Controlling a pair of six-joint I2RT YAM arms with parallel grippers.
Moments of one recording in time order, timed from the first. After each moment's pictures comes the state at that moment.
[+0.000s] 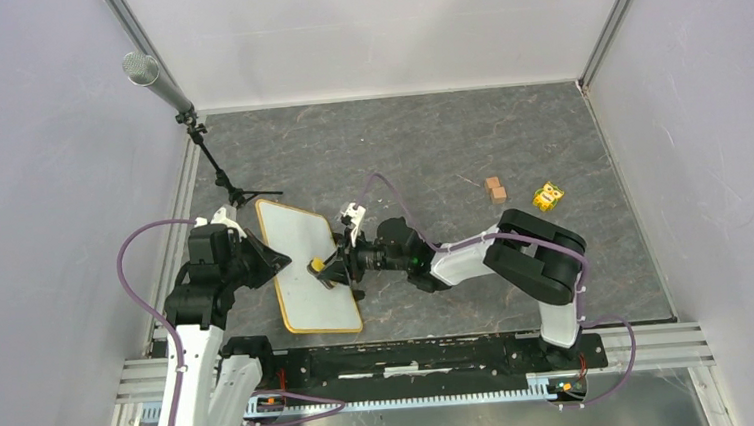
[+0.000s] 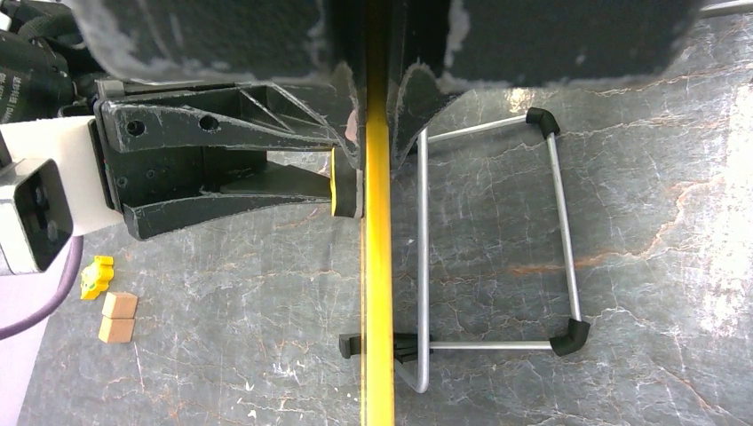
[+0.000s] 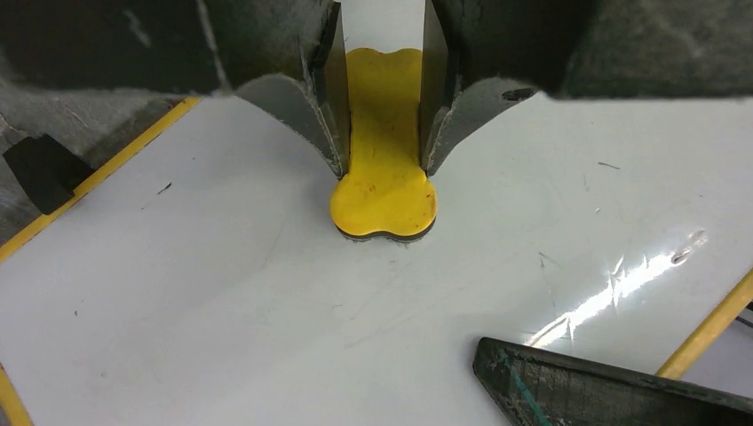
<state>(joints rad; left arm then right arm) -0.03 0.62 0.70 -0.84 0.27 -0.61 1.05 1.89 0.85 0.89 -0.35 0.43</state>
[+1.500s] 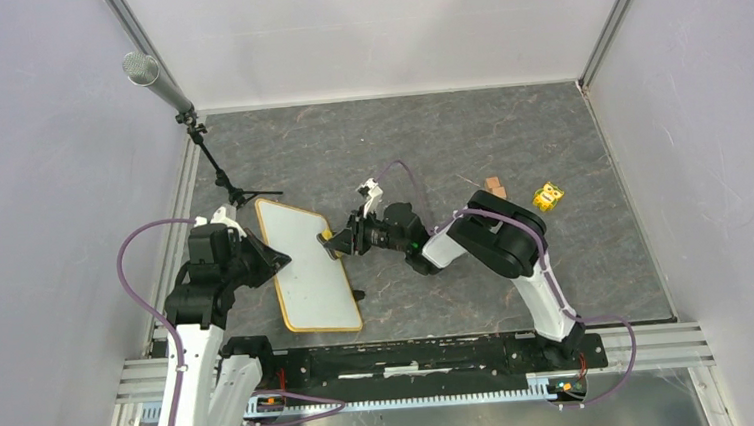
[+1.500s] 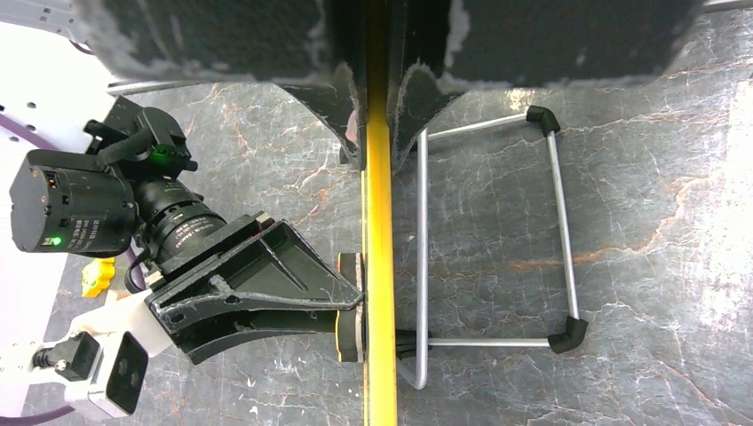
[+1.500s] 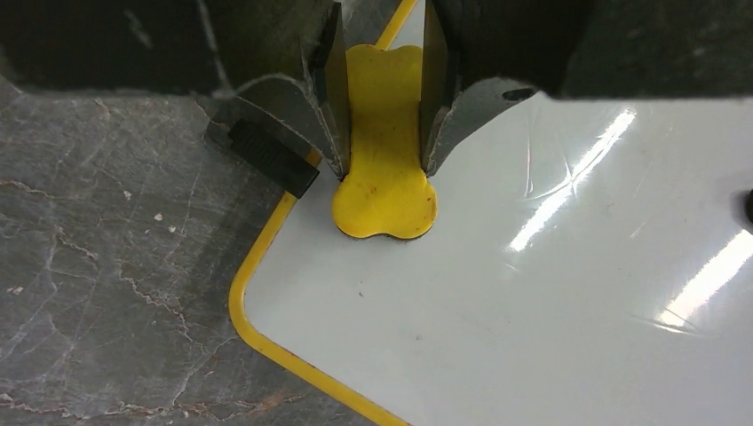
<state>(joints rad) -0.03 0.62 0.69 -0.83 0.27 -0.61 0.89 2.16 0.94 1.05 -0.32 0.67</state>
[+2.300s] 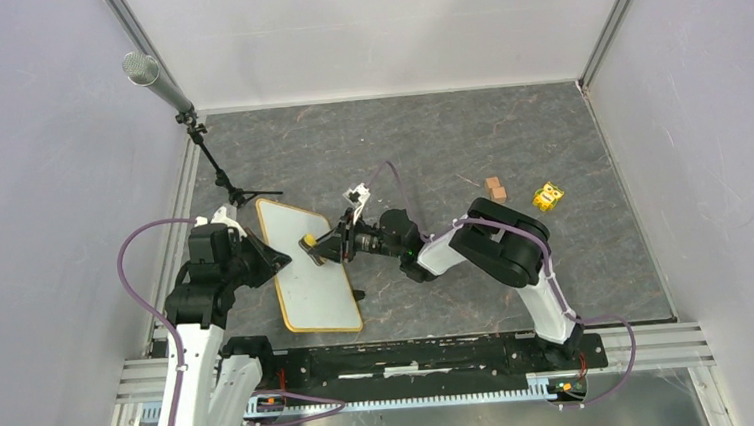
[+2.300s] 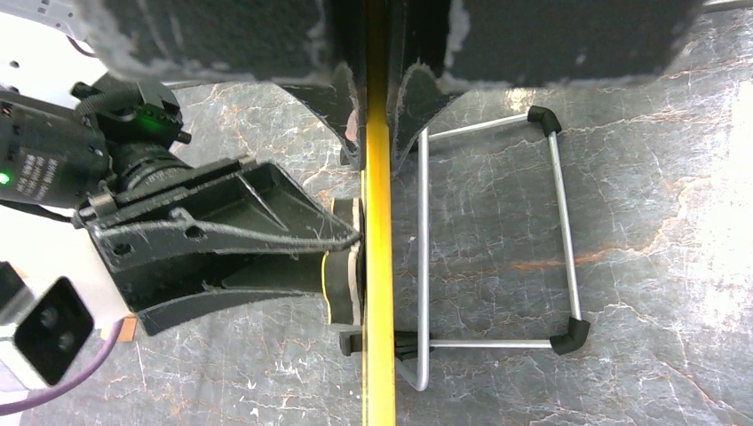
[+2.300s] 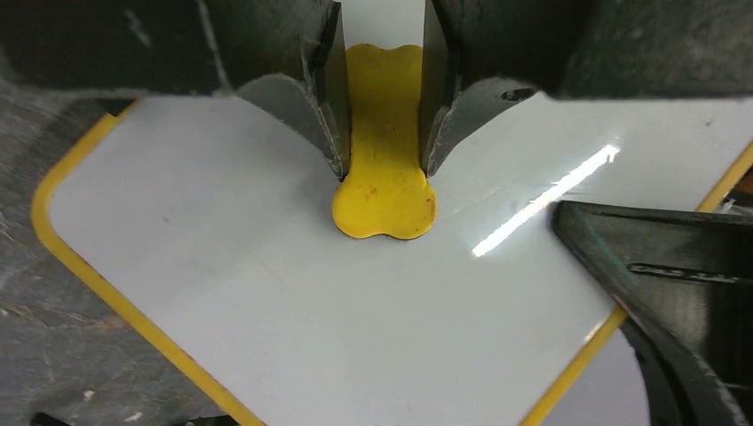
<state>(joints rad) -0.03 0.62 0.69 -0.83 0.27 -0.61 0.97 2.10 0.96 1.17 -0.34 0.63</state>
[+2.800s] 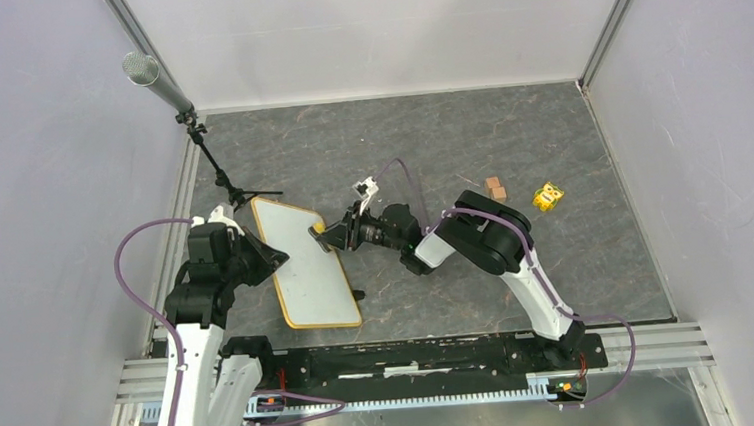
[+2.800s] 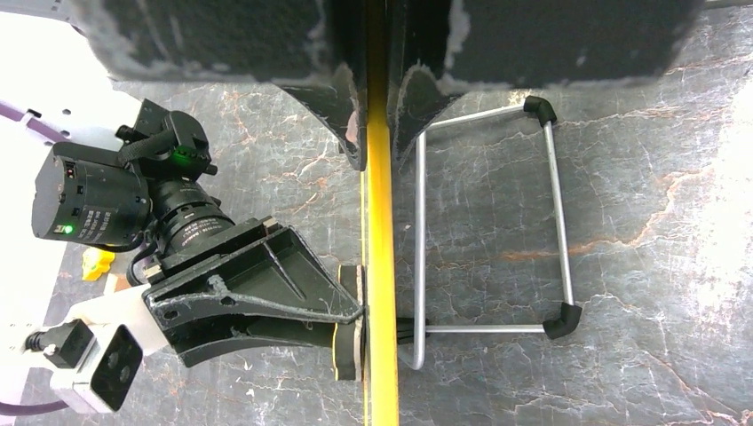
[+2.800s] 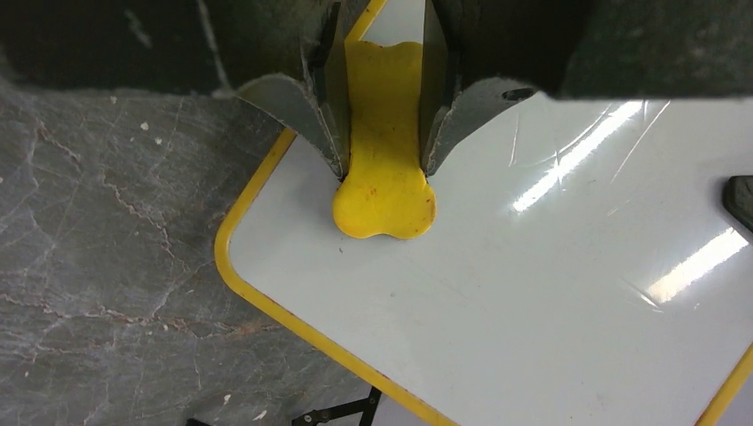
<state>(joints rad) -0.03 0.63 0.69 -0.81 0.24 -0.63 0.89 2.26 1.00 1.25 -0.32 0.68</state>
